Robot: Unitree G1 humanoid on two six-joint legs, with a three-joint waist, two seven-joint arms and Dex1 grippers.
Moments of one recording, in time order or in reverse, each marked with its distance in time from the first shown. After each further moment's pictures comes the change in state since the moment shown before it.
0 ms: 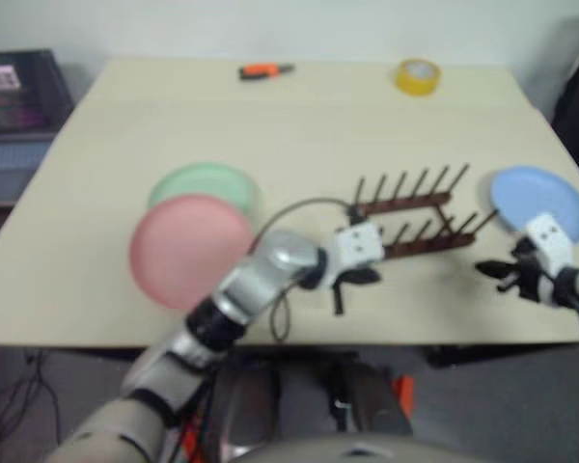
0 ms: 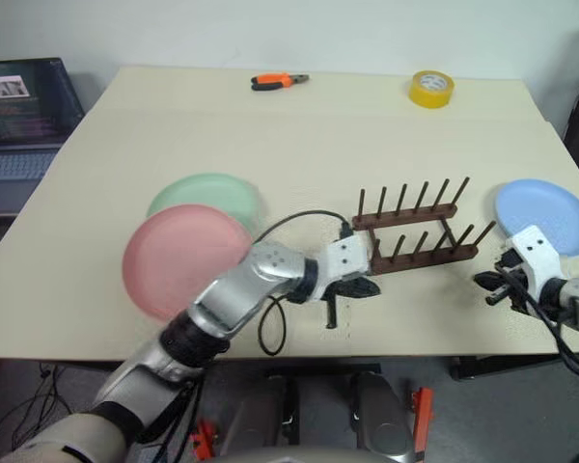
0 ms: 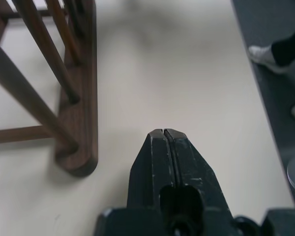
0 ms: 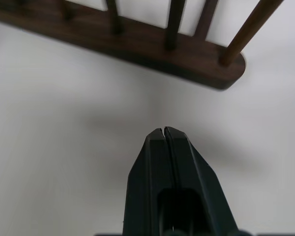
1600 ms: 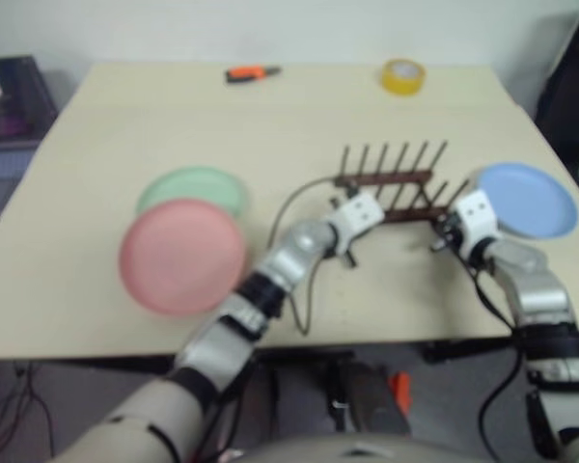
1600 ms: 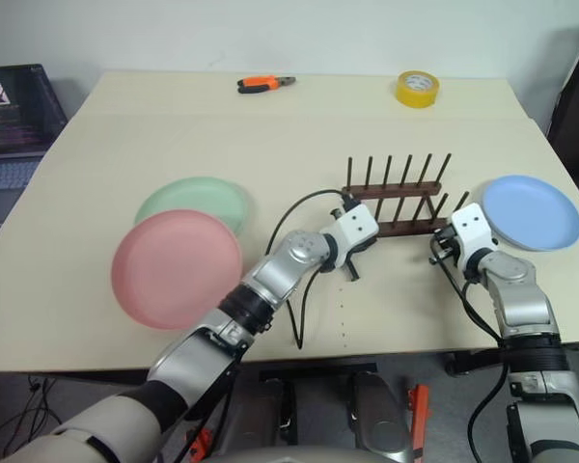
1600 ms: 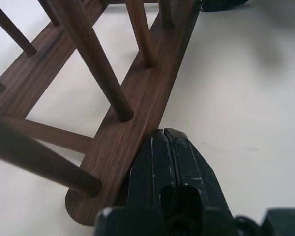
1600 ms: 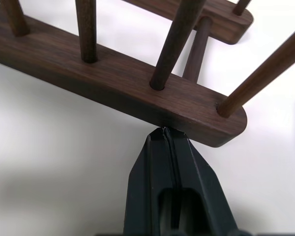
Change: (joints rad) left arm -0.170 -0.184 0.147 0.616 0.197 -0.401 0.357; right arm -0.322 0.356 0.171 0.432 -0.296 -0.445 -0.234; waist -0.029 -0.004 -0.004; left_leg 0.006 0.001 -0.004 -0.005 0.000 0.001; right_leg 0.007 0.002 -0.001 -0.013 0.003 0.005
